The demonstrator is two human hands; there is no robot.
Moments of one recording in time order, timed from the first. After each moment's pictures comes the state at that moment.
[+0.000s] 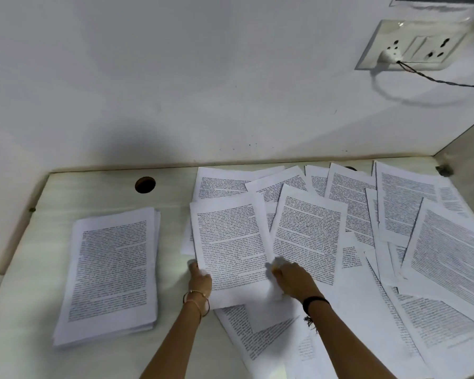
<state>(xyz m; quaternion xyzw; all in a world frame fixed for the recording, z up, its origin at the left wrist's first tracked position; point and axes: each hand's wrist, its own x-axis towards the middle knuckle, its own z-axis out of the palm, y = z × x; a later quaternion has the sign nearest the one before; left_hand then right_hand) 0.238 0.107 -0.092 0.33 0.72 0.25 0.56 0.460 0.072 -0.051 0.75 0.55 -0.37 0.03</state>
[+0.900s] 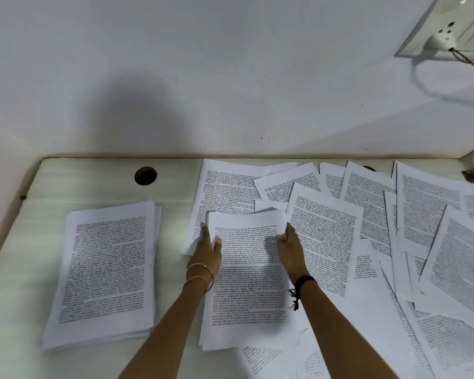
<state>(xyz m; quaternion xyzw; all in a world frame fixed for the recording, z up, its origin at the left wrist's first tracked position) 0.245 0.168 -0.085 0.55 0.69 0.10 0.46 0.439 0.142 -0.070 0.78 0.32 -0.44 -0.32</state>
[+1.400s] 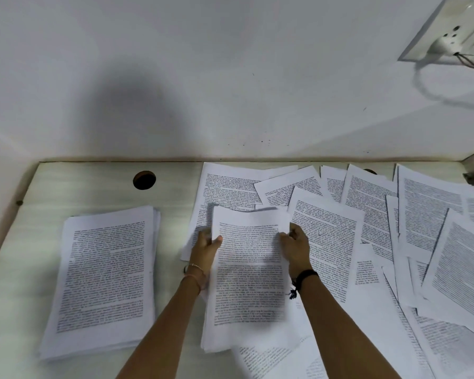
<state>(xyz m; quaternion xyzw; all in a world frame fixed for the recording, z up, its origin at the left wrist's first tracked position) 0.241 0.190 -0.083 0.40 0.64 0.27 0.59 0.442 0.163 -0.066 0.74 0.20 -0.44 -0.47</state>
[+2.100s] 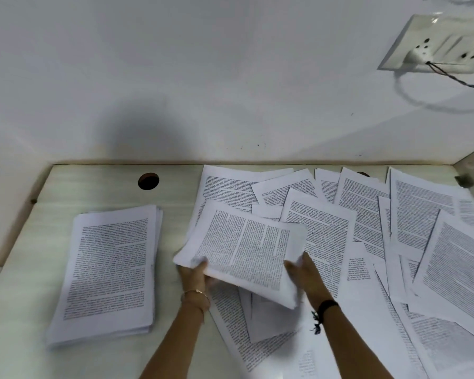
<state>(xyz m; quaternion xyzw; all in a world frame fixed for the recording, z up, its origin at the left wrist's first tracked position) 0.241 0.127 -0.087 0.08 0.65 0.49 0.58 0.481 0.082 -0.059 0.69 0.33 -0.54 -0.36</state>
